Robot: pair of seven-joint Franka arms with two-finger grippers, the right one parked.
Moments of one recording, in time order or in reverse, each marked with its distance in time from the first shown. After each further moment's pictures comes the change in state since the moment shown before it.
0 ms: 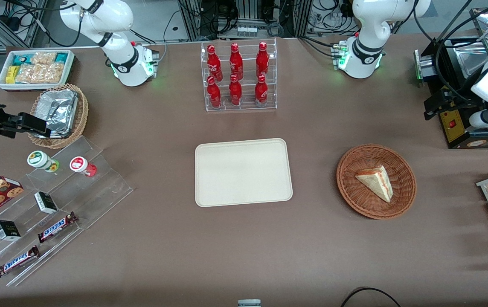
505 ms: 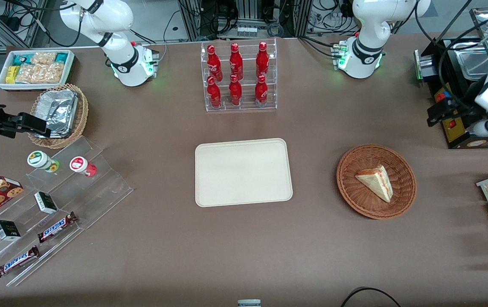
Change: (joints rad) arm 0.004 0.030 0.019 -0.056 0.000 0.088 0.003
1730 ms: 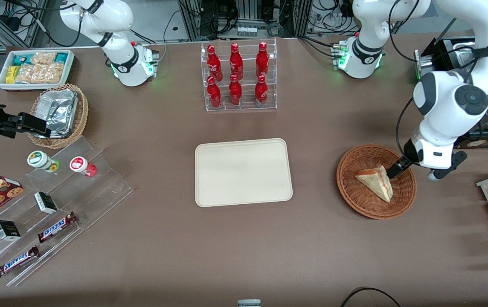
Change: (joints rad) arm -0.005 0.088 0.008 -0.612 0.000 0.869 -0.625
